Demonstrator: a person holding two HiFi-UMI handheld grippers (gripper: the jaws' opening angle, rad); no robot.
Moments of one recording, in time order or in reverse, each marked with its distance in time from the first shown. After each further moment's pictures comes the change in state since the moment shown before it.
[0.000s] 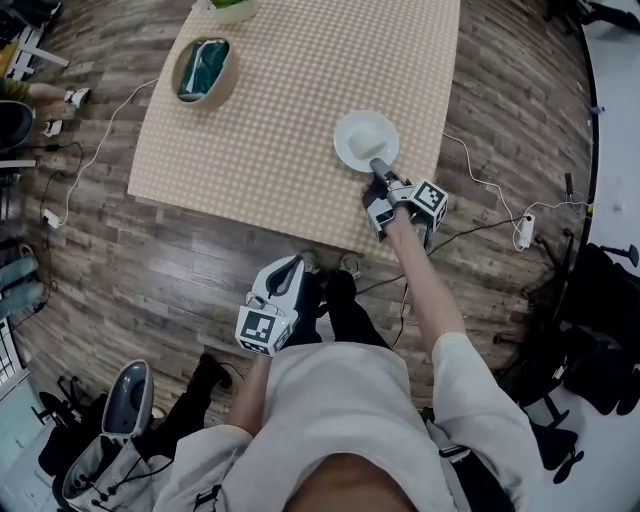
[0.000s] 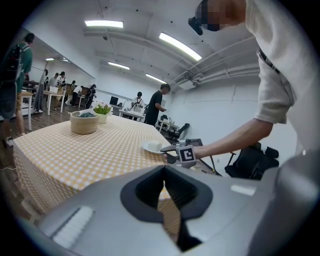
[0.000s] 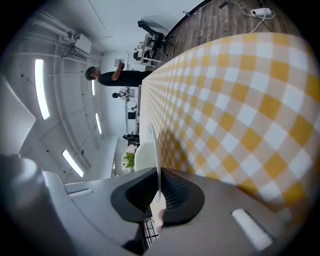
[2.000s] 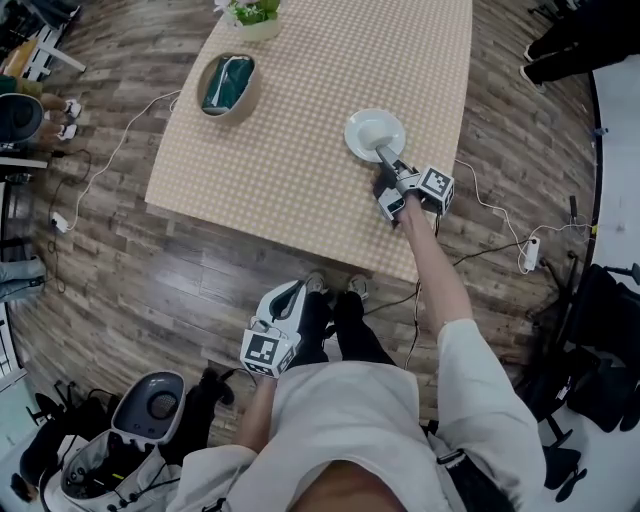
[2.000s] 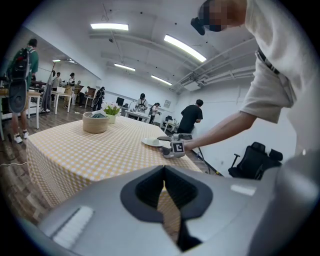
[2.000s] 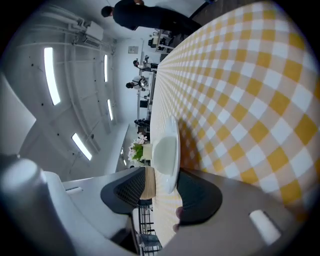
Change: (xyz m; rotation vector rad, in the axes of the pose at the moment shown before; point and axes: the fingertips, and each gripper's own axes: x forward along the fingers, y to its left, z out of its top) left arm -0.034 0.020 -0.008 -0.034 -0.008 0.056; right arm 0.071 0.043 0.012 -0.145 0.117 0.085
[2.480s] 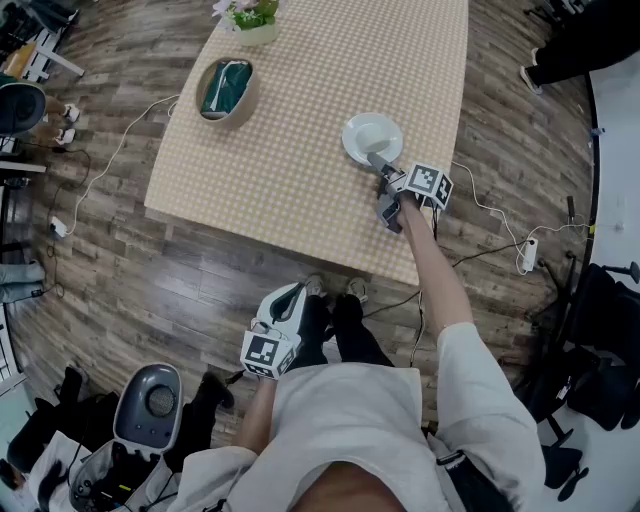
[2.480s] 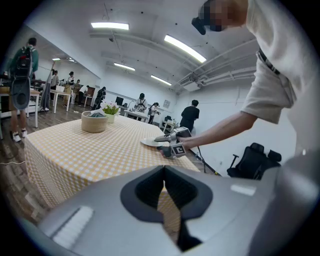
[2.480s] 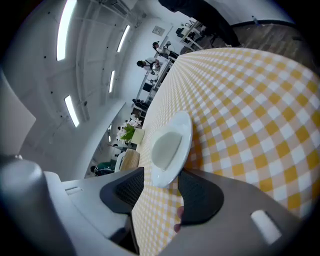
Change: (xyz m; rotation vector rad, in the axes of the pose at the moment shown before) left arm 0.003 0.000 0.000 -0.006 0.000 -0.015; right arm 0.005 -0.002 -0.011 -0.298 0.128 -0.184
